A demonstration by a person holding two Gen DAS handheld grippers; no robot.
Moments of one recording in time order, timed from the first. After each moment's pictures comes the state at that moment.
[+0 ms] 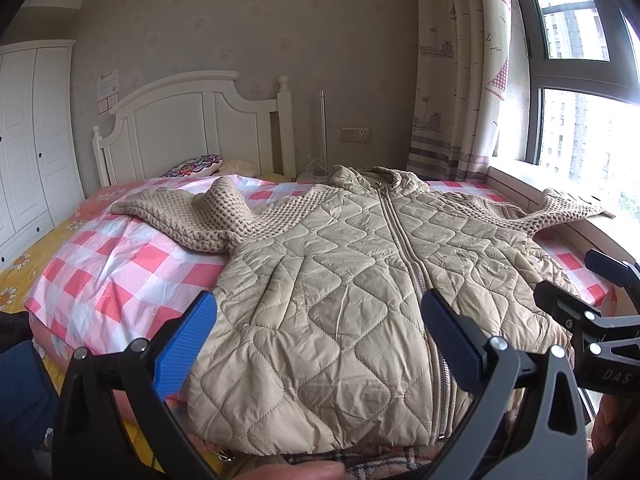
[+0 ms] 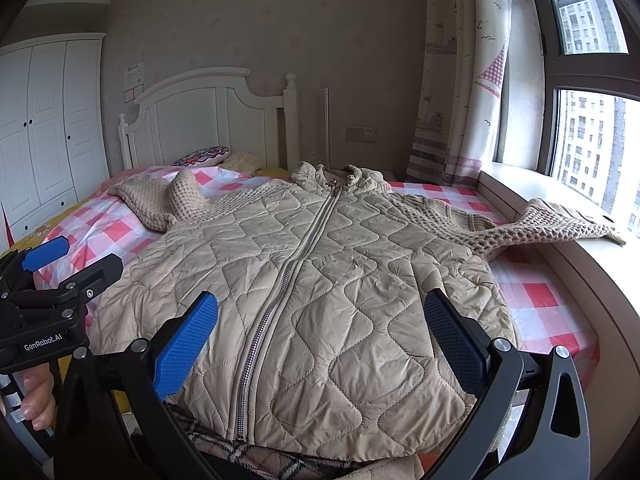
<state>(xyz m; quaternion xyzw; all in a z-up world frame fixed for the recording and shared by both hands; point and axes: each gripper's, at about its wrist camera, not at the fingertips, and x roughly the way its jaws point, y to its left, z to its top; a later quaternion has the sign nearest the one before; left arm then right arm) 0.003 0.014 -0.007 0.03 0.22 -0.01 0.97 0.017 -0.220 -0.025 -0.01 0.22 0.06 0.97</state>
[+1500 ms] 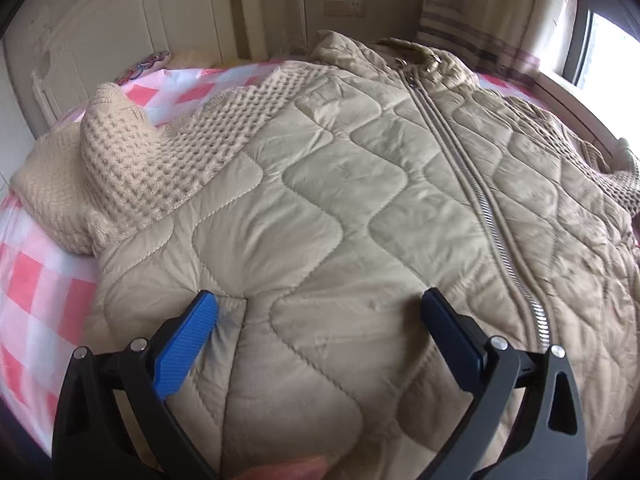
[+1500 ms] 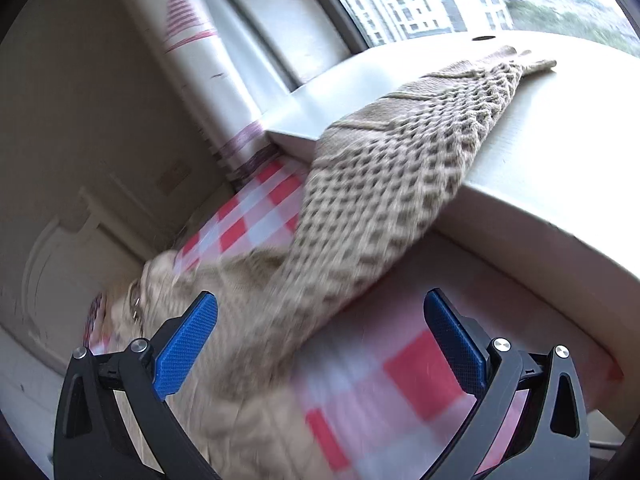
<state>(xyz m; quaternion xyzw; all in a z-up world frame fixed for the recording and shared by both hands) 0.263 0.006 -0.103 0.05 0.43 -0.04 0.90 0.208 -0.526 -0.067 0.35 0.26 -0.17 0.88</state>
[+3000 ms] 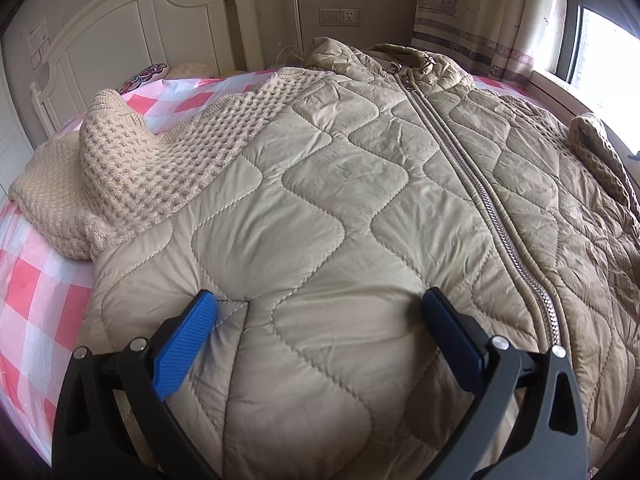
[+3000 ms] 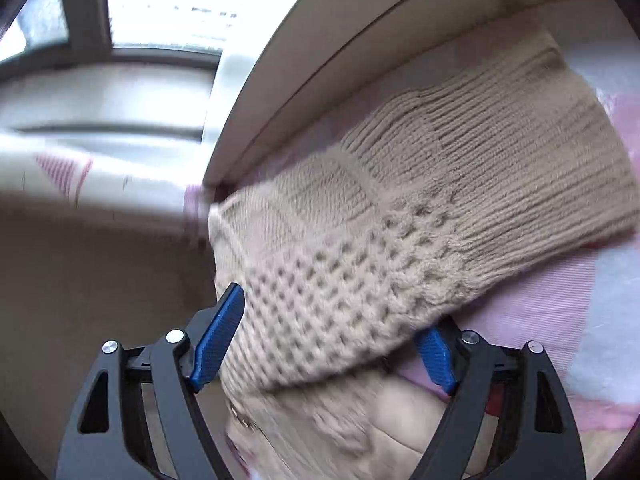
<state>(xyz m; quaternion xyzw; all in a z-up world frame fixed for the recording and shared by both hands) 0.258 0.005 -0.109 0.06 0.43 -0.04 0.90 0.195 -0.495 -0.120 0.69 0.15 -0.23 0.67</state>
